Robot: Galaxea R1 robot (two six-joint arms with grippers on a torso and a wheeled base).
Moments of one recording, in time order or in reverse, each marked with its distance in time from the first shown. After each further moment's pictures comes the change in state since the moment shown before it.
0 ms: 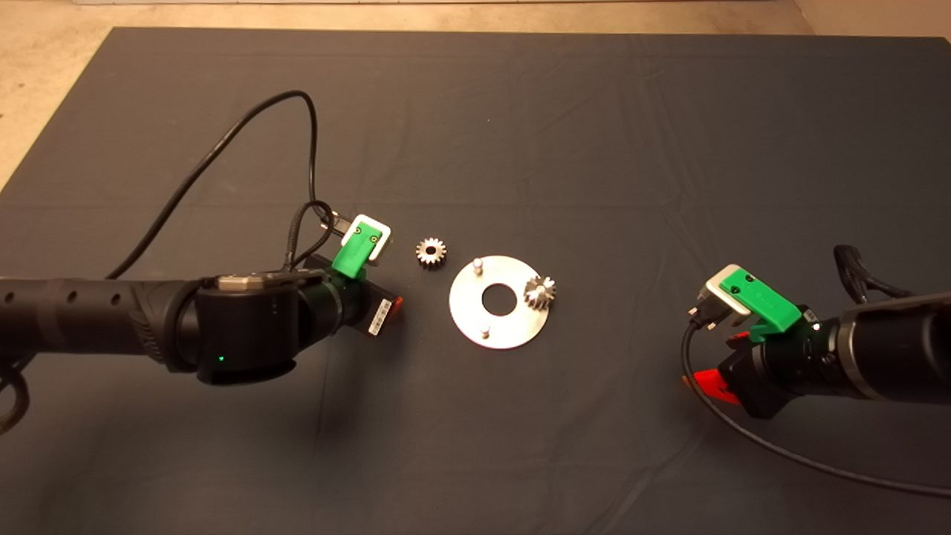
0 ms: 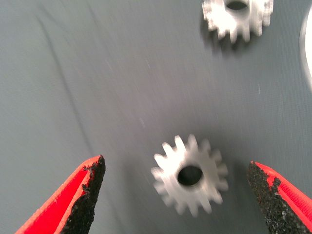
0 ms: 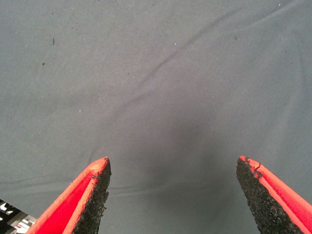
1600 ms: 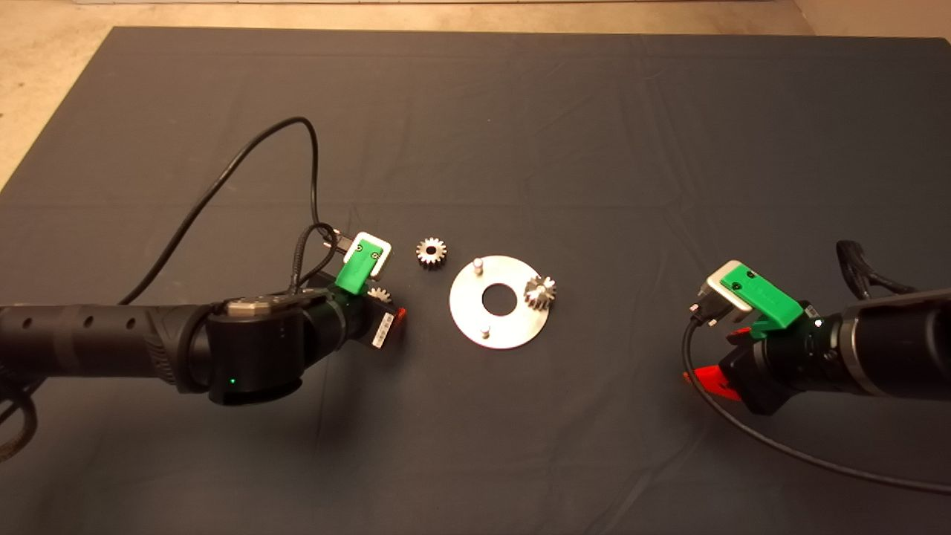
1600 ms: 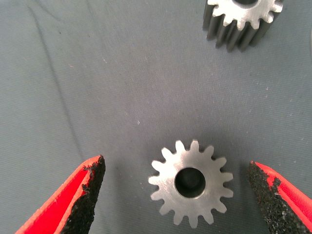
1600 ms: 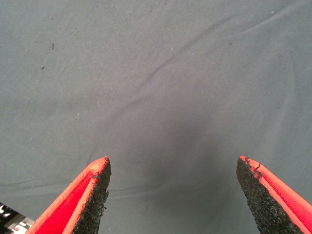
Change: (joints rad) left arm 0.051 -0.003 -0.027 0.075 -0.038 -0.018; right arm 0.011 0.000 0.000 0.001 0.000 -0.003
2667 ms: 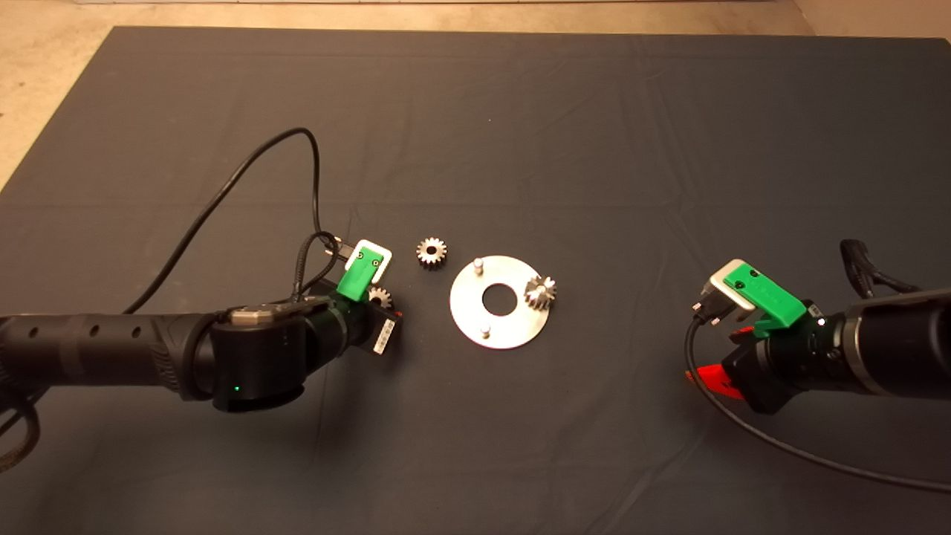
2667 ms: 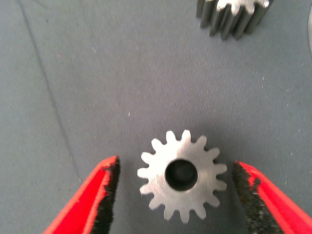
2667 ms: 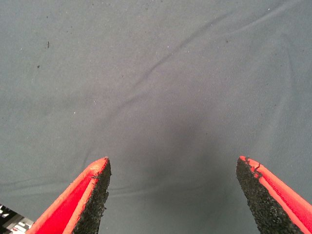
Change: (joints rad) left arm 0.020 0.000 -0.002 0.018 -0.009 0.000; right arm 0.000 -0.008 0.000 0.000 0.000 -0.003
